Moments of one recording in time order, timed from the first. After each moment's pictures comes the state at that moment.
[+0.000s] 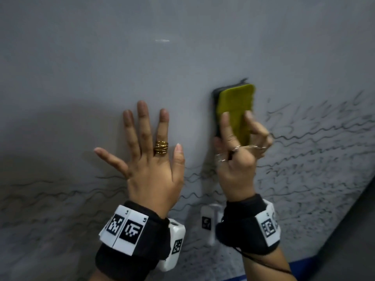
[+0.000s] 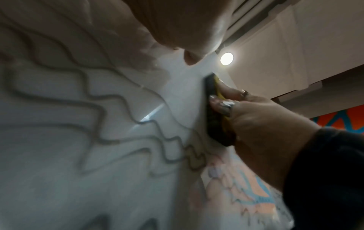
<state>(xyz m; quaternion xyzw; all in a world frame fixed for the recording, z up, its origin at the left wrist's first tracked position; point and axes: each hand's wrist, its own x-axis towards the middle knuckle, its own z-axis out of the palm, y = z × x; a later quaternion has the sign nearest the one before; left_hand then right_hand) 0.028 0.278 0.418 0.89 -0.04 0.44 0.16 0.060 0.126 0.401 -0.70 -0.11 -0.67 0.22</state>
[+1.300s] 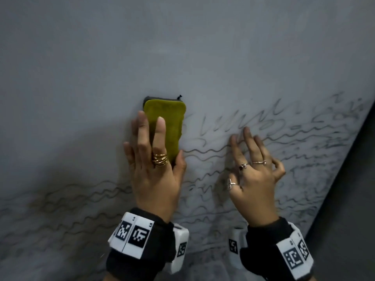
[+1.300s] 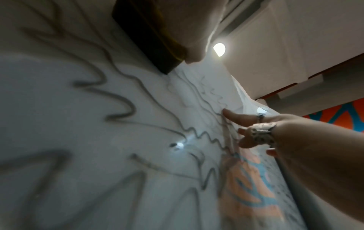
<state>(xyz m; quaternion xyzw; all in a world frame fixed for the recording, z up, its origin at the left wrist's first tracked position) 0.055 0.097 0.410 0.78 -0.12 0.57 0.22 0.041 -0.082 0.390 -0.83 -0.05 -0.54 0.12</state>
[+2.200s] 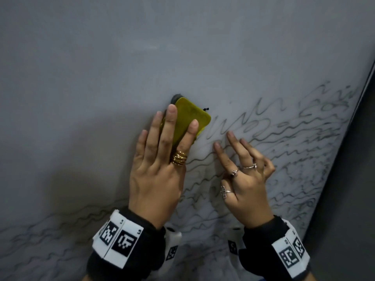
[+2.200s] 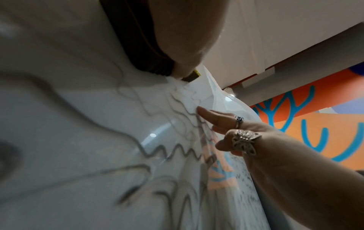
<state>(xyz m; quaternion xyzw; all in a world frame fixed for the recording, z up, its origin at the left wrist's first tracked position) 0.062 0.079 0.440 0.80 -0.24 0.55 0.00 0.049 -0.095 0.390 -0.82 -0.09 -0.54 0.15</state>
